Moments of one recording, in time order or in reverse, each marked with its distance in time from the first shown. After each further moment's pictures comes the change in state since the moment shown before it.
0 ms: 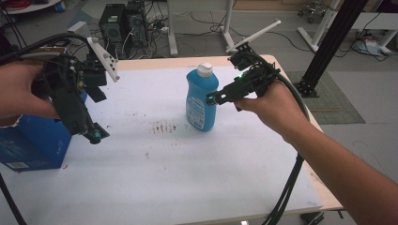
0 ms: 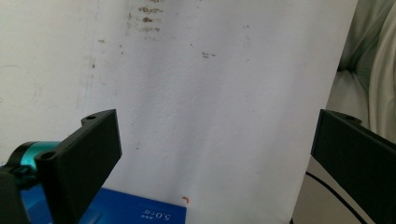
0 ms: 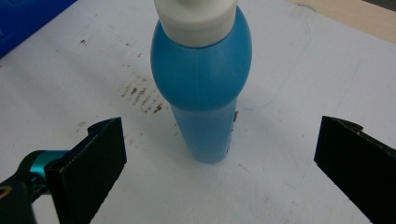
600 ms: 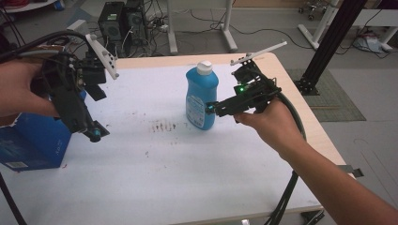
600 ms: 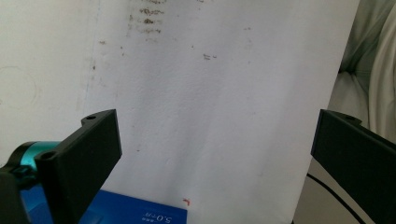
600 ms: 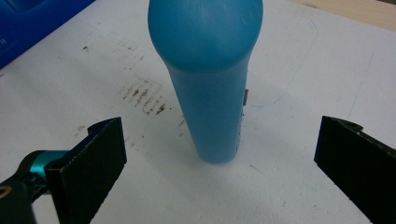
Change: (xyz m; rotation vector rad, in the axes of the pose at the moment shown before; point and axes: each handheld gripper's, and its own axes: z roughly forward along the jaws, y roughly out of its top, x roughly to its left) left arm 0.003 0.001 0.001 -0.003 -0.004 -0.004; right arm 0.002 -0.031 0.013 -0.092 0.011 0.038
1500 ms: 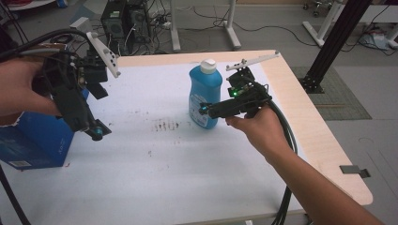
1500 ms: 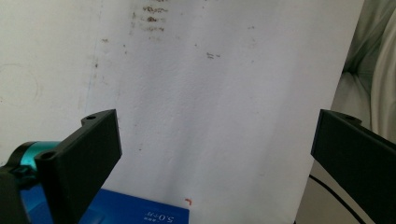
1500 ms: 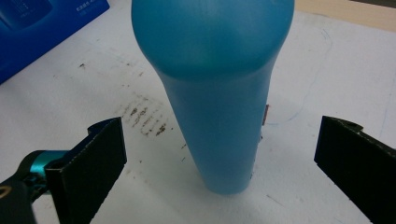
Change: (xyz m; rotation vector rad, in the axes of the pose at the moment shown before) left arm 0.004 -0.001 0.001 0.001 -0.001 -0.008; right arm 0.001 -0.009 0.033 -0.086 0.018 0.030
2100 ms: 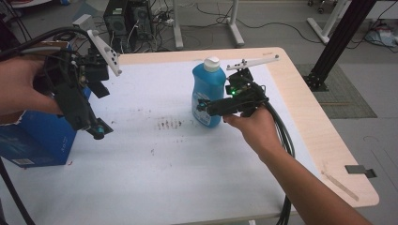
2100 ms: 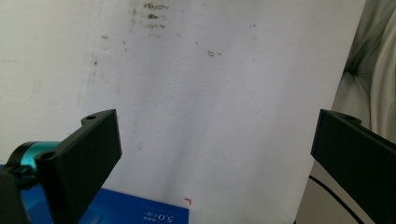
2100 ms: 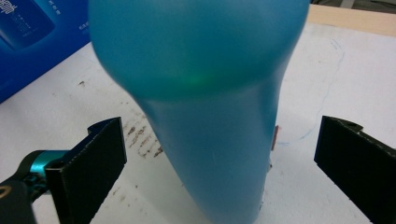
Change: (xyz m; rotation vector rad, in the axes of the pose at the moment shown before) left arm 0.003 -0.002 0.002 -0.001 -0.009 -0.010; right arm -0.006 -0.006 0.021 -0.072 0.029 0.020
